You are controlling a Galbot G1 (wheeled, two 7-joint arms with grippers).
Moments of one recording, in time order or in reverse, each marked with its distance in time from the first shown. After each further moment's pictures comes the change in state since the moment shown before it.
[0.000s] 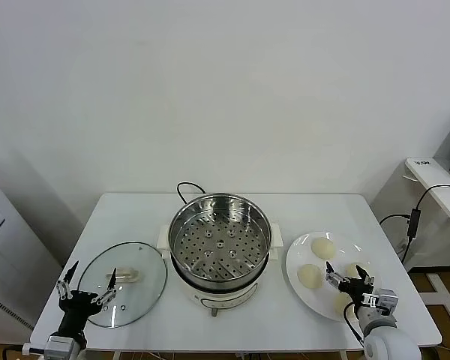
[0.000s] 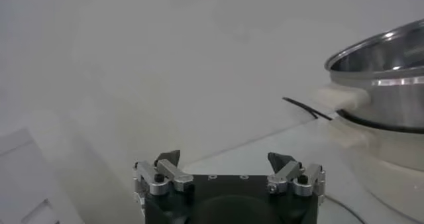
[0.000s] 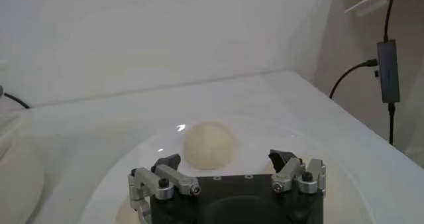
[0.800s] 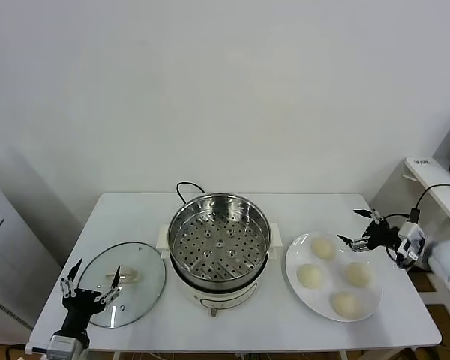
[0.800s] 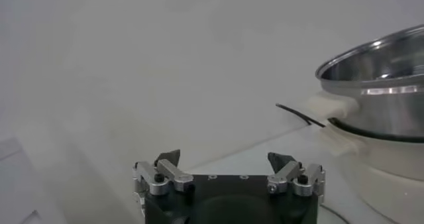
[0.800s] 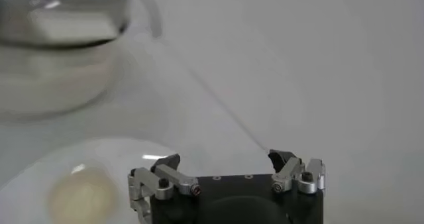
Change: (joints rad) left arm -0.014 0.006 0.013 0.002 0.004 -0.017 0.011; right arm 0.731 -0.650 -0.516 -0.324 -0.435 0.168 -1.004
